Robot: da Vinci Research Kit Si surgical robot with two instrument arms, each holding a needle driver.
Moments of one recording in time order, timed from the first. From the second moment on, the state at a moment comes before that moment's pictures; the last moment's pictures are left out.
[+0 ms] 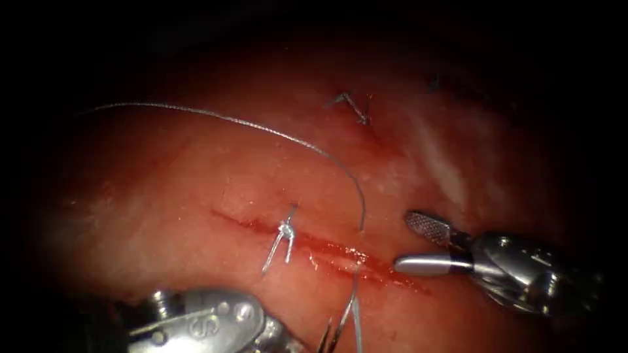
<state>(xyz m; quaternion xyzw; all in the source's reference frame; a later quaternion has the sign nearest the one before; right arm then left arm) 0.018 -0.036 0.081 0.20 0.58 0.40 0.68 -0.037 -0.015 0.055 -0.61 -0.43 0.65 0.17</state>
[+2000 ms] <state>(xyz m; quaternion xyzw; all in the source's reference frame) 0.019 -0.035 0.071 0.40 0.49 0.57 0.53 -0.037 -0.015 0.057 -0.62 0.03 0.78 -0.04</state>
